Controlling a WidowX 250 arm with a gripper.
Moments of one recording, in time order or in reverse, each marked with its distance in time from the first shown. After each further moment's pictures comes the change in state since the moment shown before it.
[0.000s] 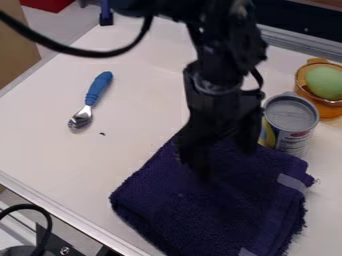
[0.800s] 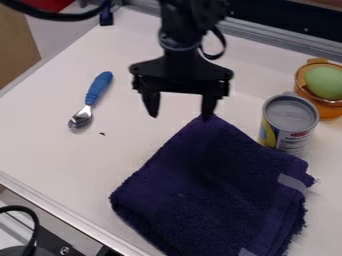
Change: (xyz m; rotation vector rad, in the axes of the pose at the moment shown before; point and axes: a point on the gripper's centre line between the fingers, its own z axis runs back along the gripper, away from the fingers) arm 0.073 0.003 0.018 0.063 -0.214 -0.689
